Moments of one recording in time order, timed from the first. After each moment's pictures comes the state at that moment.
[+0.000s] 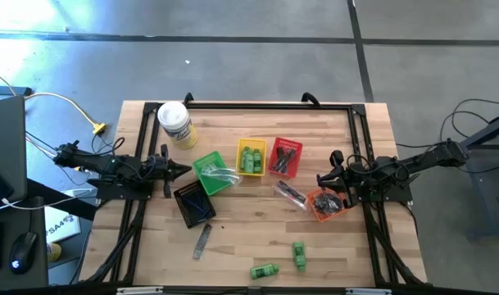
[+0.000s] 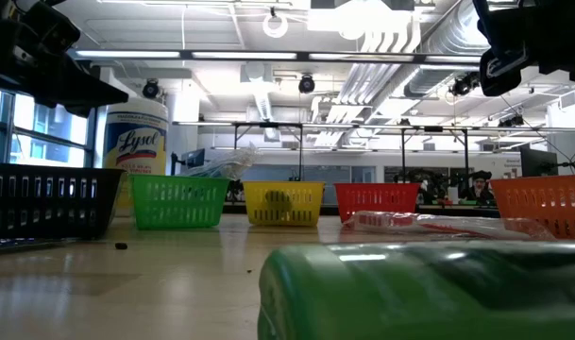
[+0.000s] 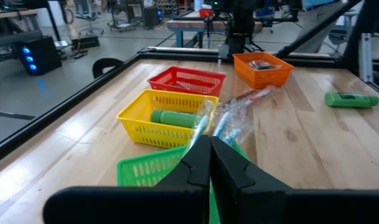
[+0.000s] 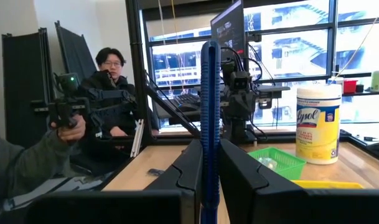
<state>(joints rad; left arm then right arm) -0.29 0.01 0.11 -0.23 -0.50 -0.08 0.27 0.28 0.01 0.46 0.10 0.06</state>
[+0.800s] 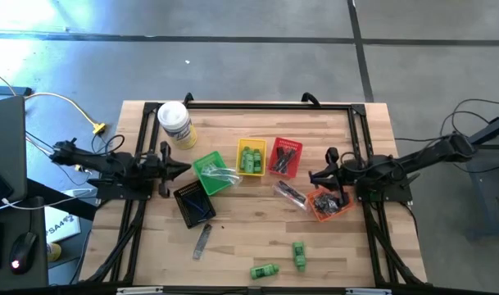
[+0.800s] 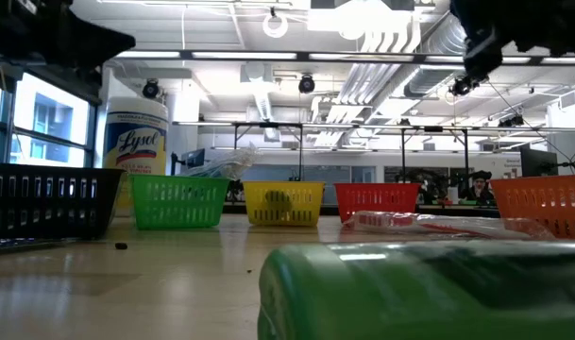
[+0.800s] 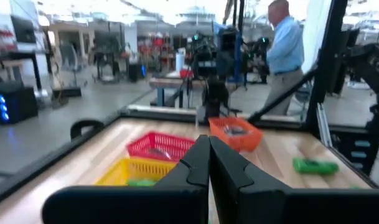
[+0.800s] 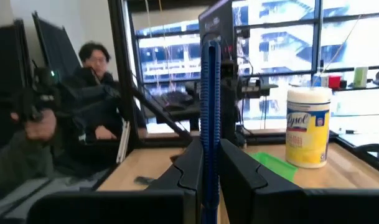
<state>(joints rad) -0.29 0.10 0.12 0.13 -0.42 0.00 0.27 0.56 0.14 0.58 0.16 0.06</state>
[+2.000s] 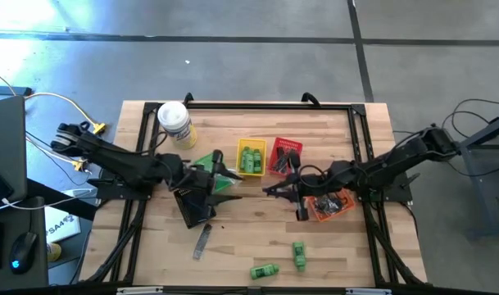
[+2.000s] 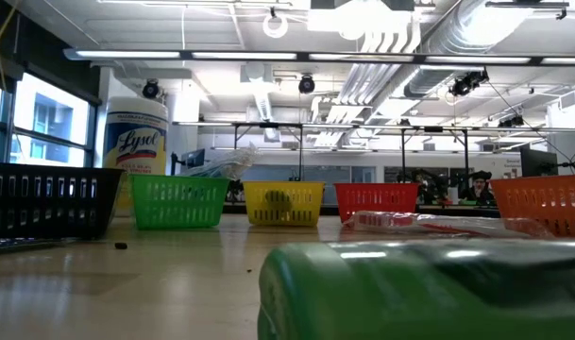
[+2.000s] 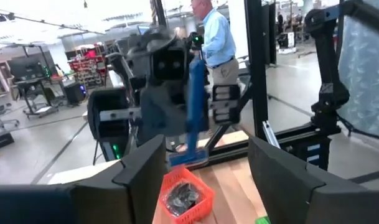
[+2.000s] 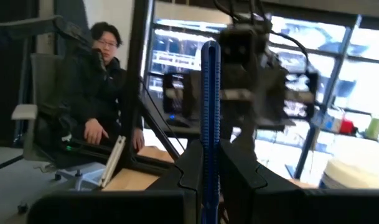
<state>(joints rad) -0.29 1.21 0.87 0.46 -0.14 0.18 0.30 1.29 0.73 0.72 0.12 -0.18</state>
